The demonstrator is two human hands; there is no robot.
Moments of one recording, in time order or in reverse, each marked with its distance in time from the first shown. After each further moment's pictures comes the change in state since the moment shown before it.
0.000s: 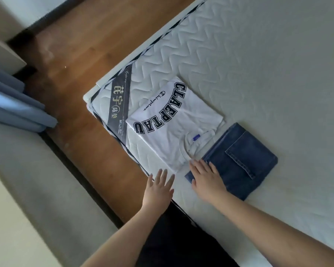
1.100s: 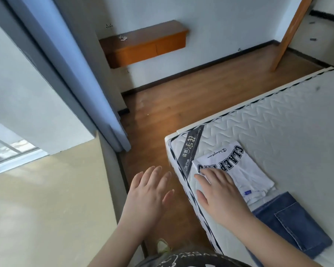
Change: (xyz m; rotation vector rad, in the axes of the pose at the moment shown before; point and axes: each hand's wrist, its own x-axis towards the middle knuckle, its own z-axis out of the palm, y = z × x) left_hand -0.323 -0.138 -0.186 0.016 0.869 -0.331; right_hand -0.154 -0.220 -0.221 -0.109 0.814 -0.510
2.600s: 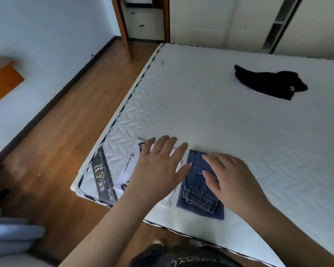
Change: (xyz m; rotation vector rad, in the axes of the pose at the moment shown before) left_hand 0.156 0.237 -0.060 -0.178 -0.019 0.922; right_hand -0.155 0.106 -0.112 -0.098 0.040 0.912
